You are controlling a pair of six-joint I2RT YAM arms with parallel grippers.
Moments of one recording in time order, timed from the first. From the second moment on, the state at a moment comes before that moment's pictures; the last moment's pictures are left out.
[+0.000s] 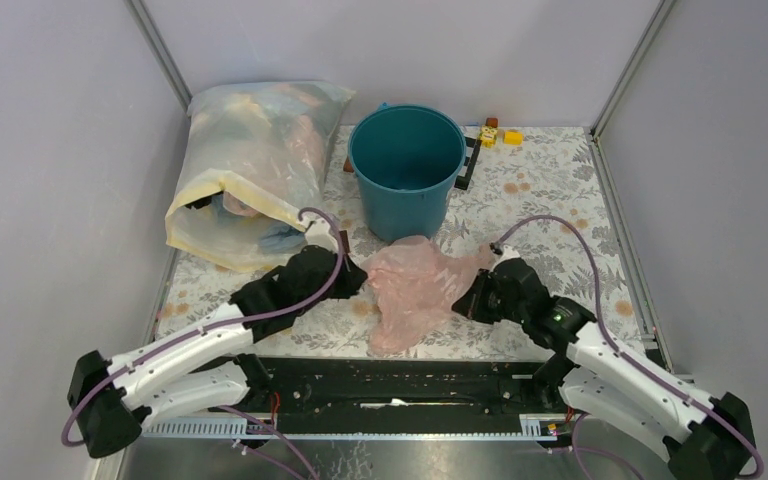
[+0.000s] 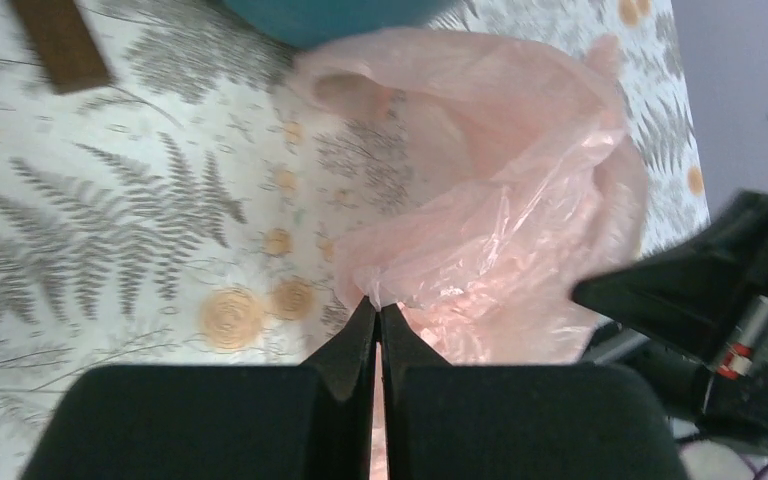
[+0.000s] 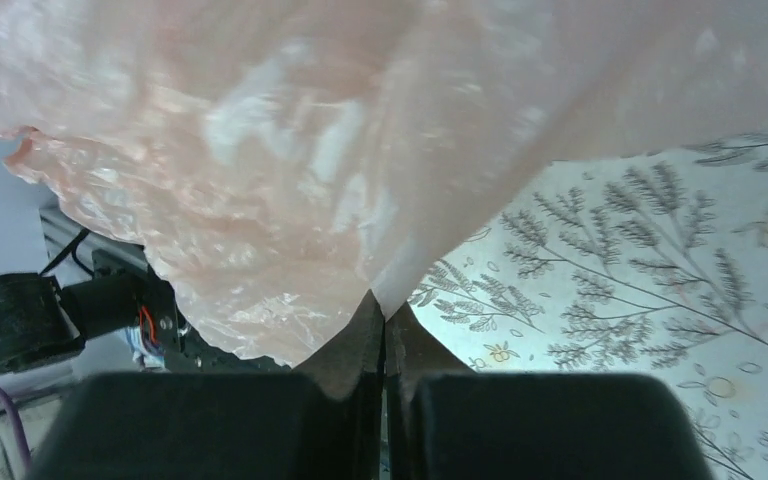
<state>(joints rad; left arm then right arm) -0.94 0.95 0.67 -0.26 -0.23 -0.79 0.70 0.80 0.46 -0.39 -0.10 0.86</state>
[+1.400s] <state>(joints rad) -0.67 0.91 0.54 -0.21 0.16 -0.72 0.70 0.79 0.47 -0.38 -0.27 0.79</state>
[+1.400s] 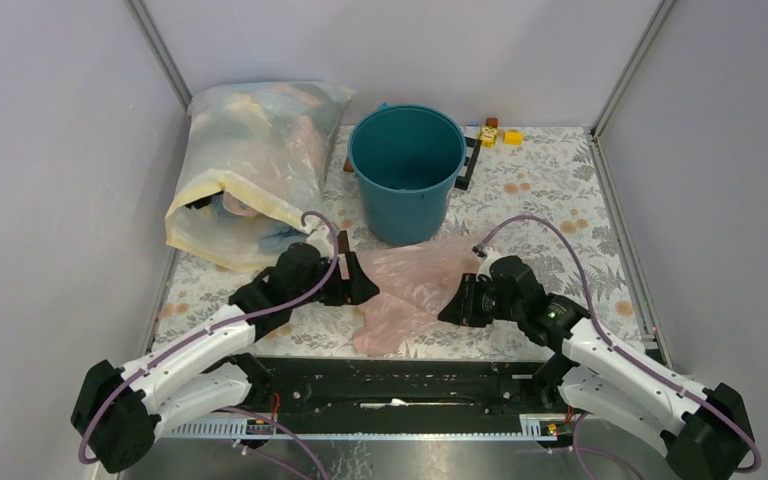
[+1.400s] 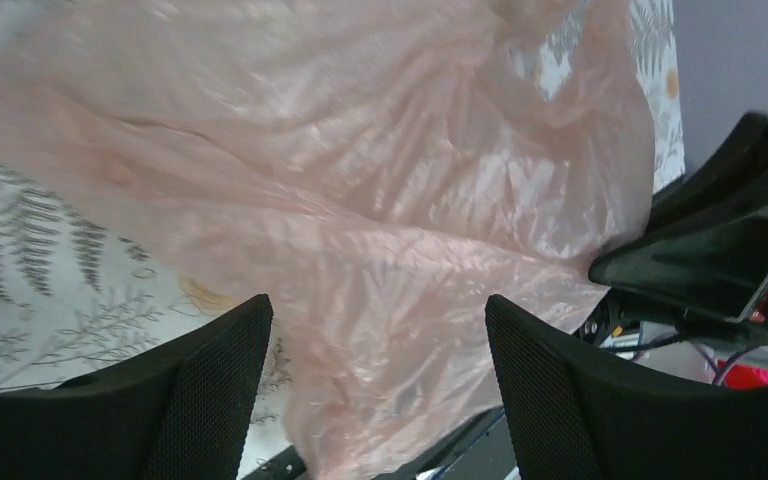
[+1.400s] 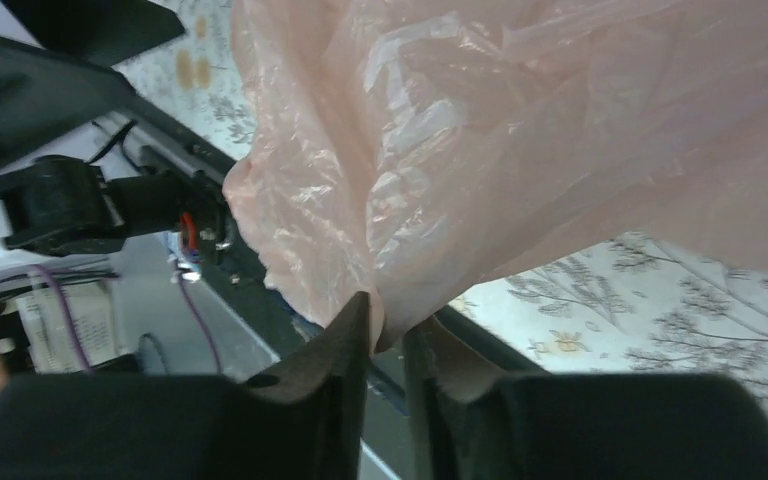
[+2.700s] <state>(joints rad) -0.61 1.28 0.53 -0.03 0.02 -0.76 0.74 1.28 0.74 -0.32 -0.17 0.59</state>
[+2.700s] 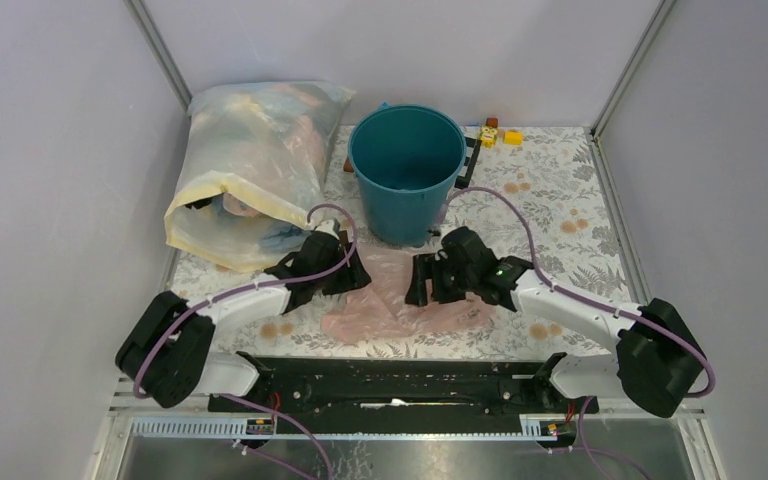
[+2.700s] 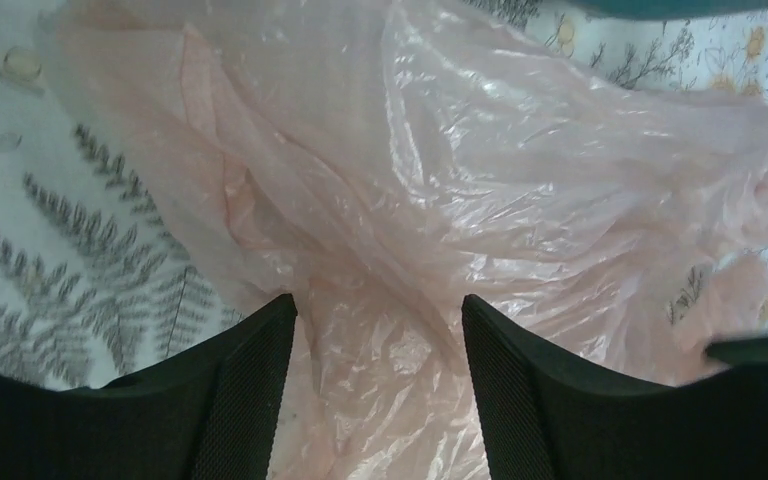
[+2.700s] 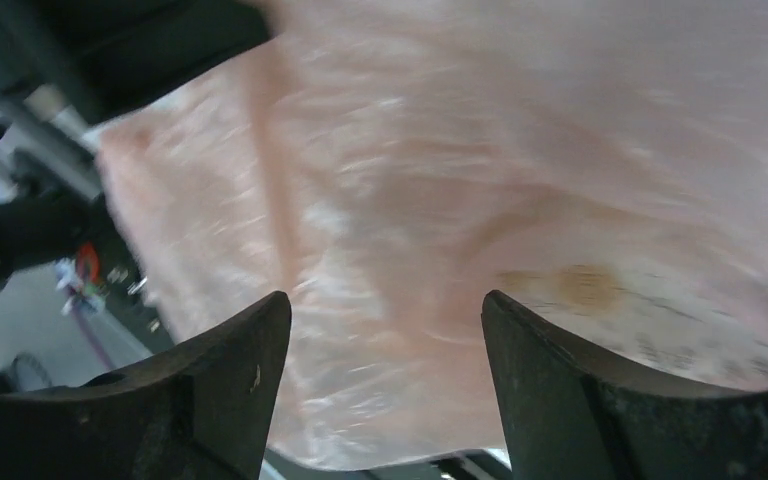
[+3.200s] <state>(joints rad) -0.60 1.39 0.80 -0.07 0.00 -0.59 0.97 1.09 0.77 -0.43 -0.03 0.63</state>
